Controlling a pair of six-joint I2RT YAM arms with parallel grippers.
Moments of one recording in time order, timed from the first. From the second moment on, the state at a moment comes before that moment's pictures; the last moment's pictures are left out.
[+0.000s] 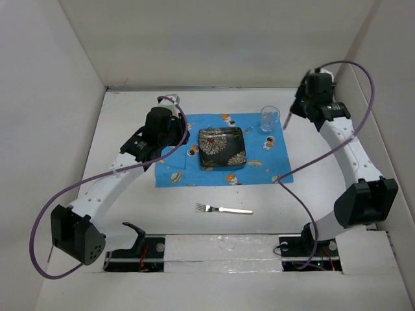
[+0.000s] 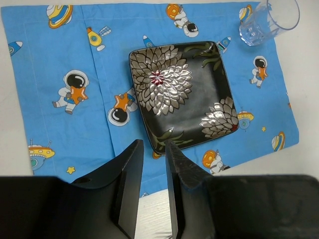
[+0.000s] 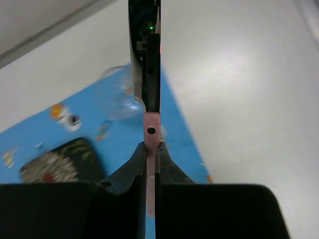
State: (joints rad) left arm -0.50 1.23 1.10 -0.40 -0.07 -0.41; right arm 0.06 1.51 1.46 -0.60 0.23 0.47
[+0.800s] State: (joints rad) left arm -0.50 1.25 1.11 -0.40 -0.03 -0.44; right arm 0.34 1.96 1.44 -0.67 -0.02 0.34
